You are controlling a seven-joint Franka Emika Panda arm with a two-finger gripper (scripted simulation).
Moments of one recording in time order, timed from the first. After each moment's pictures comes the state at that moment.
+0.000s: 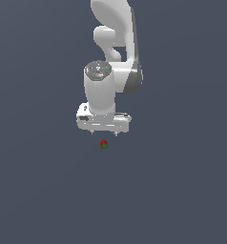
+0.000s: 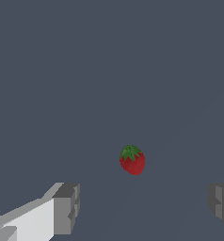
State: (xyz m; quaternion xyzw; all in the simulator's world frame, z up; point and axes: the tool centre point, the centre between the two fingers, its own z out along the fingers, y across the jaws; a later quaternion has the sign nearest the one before) arm 0.007 -0.039 0.159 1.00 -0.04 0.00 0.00
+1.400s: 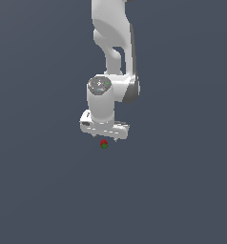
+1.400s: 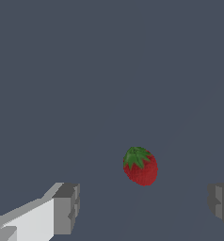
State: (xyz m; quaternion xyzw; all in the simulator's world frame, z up) arm 0.000 -0.039 0.110 0.99 -0.10 0.01 0.00
